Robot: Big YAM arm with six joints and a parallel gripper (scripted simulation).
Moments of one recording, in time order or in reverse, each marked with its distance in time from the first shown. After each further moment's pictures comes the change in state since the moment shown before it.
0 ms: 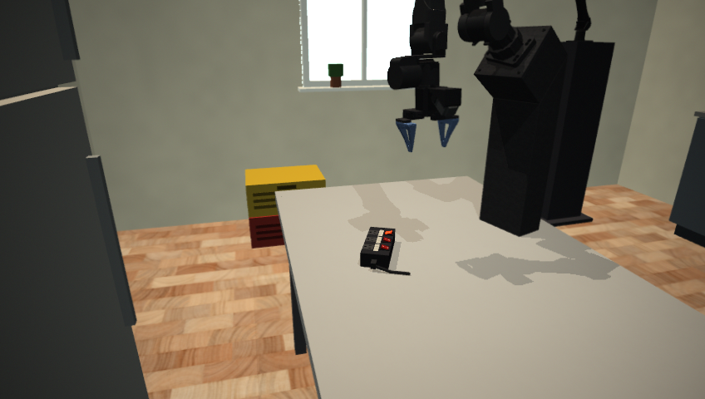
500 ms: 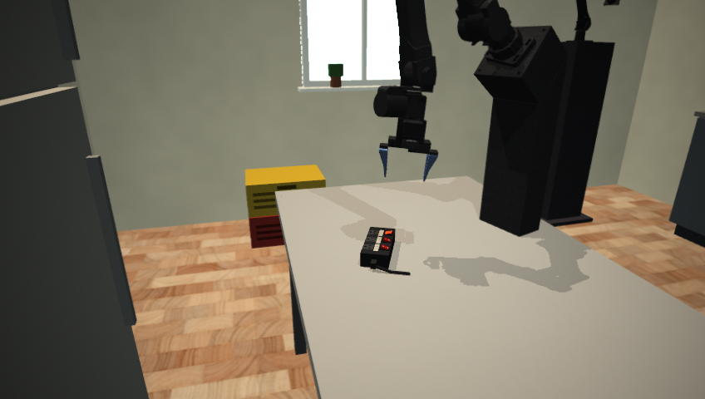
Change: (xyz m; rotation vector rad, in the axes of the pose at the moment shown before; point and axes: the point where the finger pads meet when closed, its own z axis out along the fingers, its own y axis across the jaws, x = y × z) arm 0.012 -0.058 0.070 0.149 -0.015 0.492
